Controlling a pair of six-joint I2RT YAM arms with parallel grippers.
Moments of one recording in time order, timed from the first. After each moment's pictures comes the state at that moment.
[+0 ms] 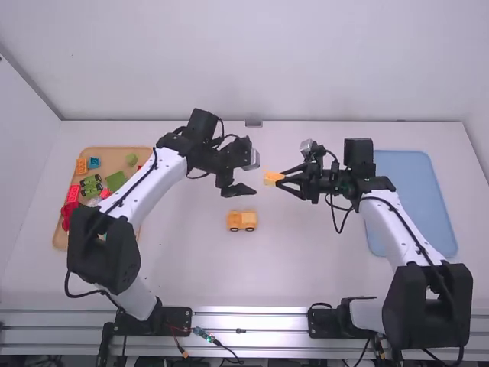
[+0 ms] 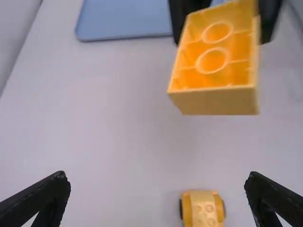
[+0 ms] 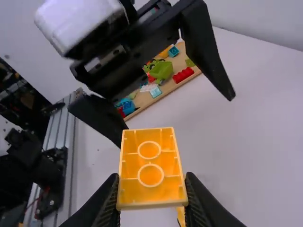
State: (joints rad) left arm -0.31 1.71 1.41 -0.71 0.78 1.03; right arm 0.08 1.43 0.96 -0.37 -1.22 -0.35
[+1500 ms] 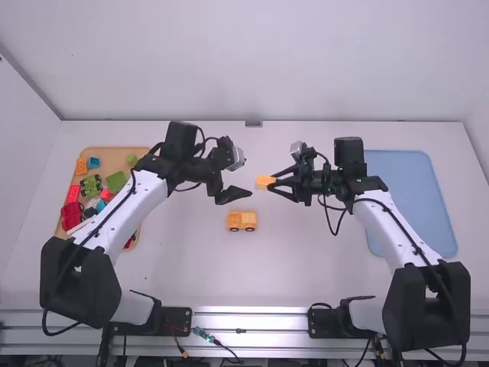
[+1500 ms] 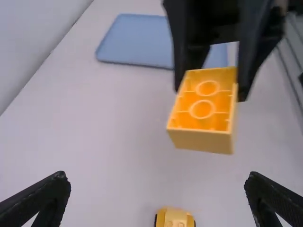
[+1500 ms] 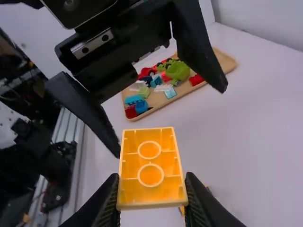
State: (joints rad) left arm -0.25 1.51 1.17 -0.50 0.90 0.75; right arm 0.15 1.43 0.96 -0.34 -1.23 -0.35
